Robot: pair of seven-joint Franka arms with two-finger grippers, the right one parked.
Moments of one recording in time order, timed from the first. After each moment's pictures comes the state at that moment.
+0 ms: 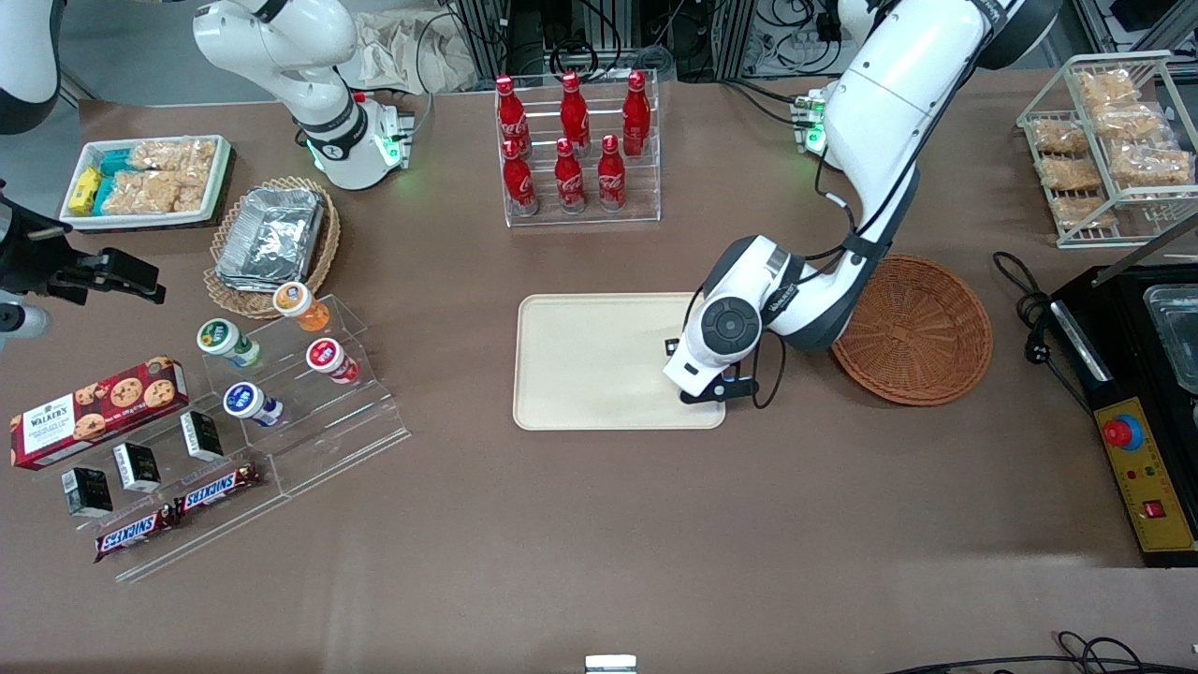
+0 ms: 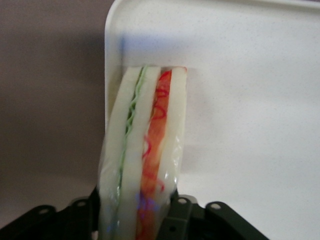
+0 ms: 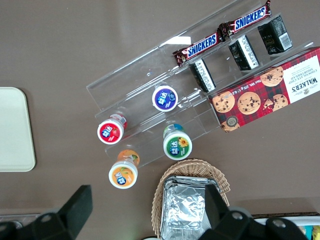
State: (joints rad) arm -0.32 0.61 -0.31 -1.78 0.04 2.12 -0.75
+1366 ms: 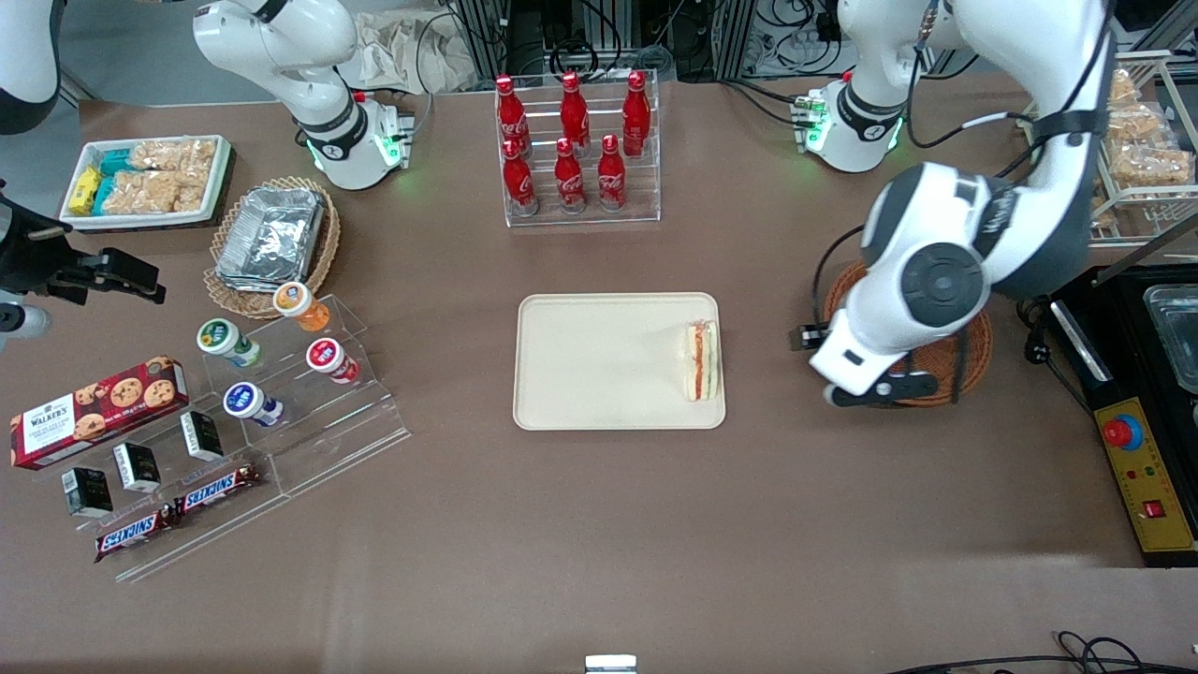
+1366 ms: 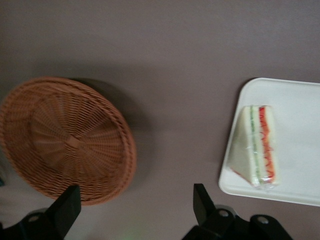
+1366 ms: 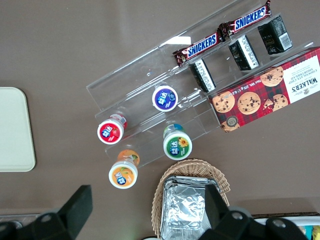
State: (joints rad) arm -0.18 0.26 -0.14 -1.69 0.05 1.72 -0.40
